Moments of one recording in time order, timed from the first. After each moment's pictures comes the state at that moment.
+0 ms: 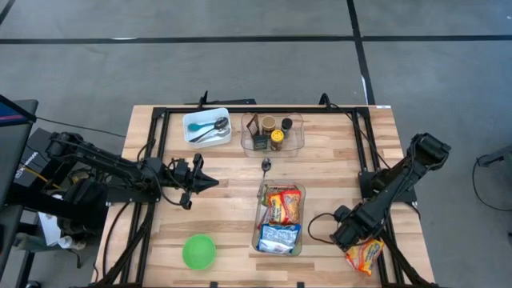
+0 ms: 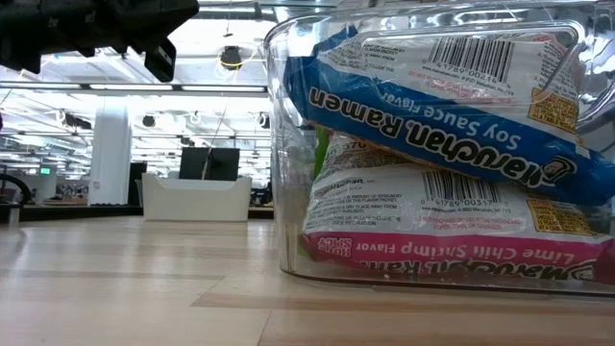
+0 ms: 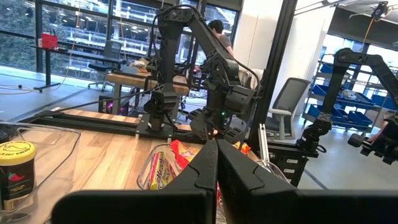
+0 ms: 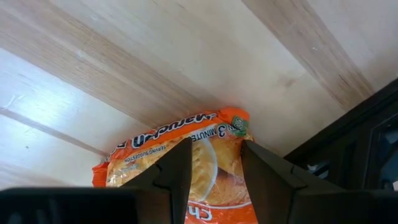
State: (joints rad) left arm -0.22 0.85 0.18 0.80 -0.13 -0.17; right arm 0.81 1.49 0.78 -0.89 -0.29 1.68
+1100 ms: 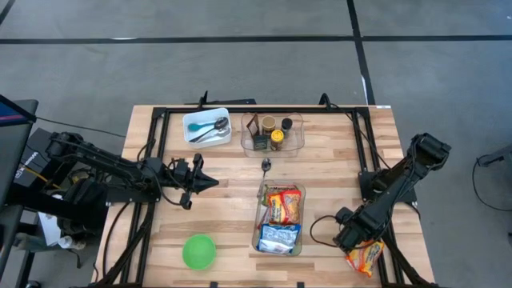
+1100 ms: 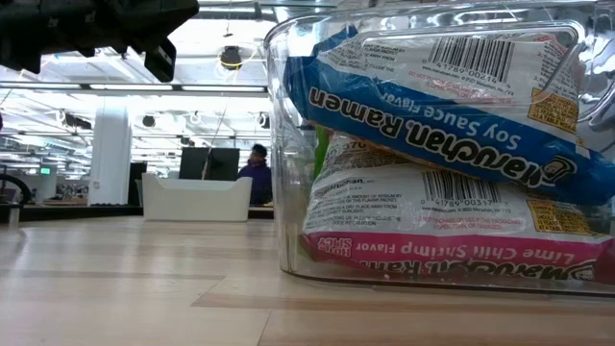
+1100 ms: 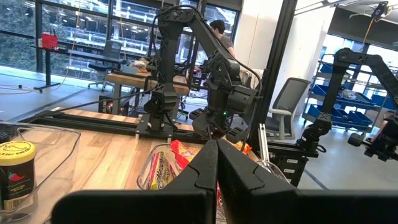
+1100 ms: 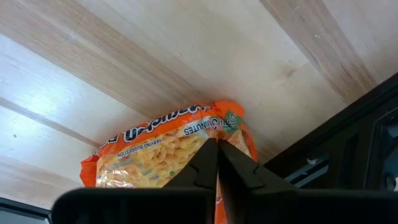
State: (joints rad) left arm -0.22 0.85 0.18 0.80 -0.13 -0.17; right arm 0.85 1.49 0.78 -0.88 -0.29 1.69
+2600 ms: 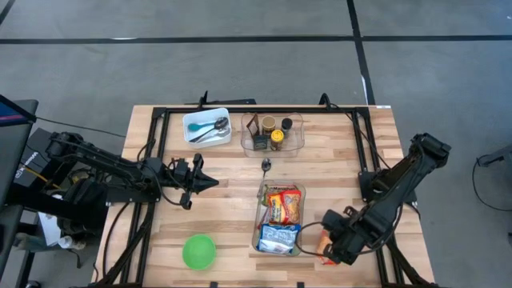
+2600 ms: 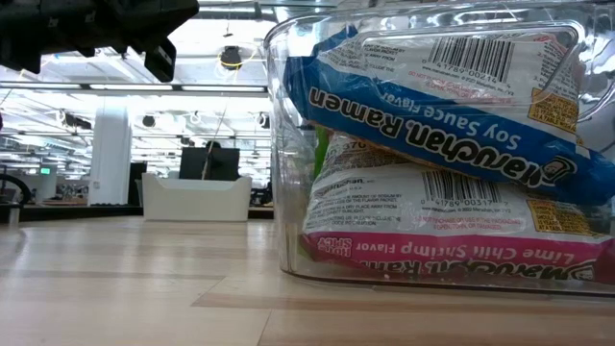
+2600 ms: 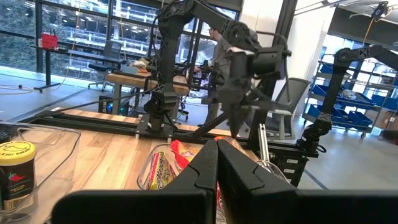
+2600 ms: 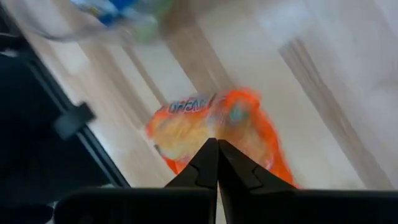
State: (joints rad) left arm -0.22 0.85 0.18 0.80 -0.13 -0.17; right arm 0.84 1.49 1.14 -0.99 0.15 1.44
